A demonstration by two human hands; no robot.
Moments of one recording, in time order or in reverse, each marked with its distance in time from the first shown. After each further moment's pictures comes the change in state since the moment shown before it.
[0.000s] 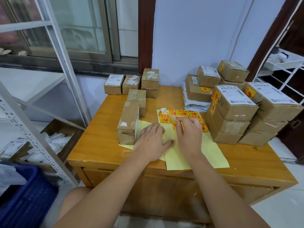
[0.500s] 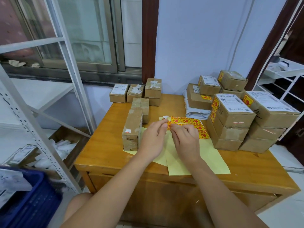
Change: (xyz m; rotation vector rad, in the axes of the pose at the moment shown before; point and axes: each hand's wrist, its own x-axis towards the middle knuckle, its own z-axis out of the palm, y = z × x) left_hand -0.006 0.017 -0.036 -0.763 0.217 -0.145; right_hand -0.002 0.003 0.006 -0.044 0.125 -0.375
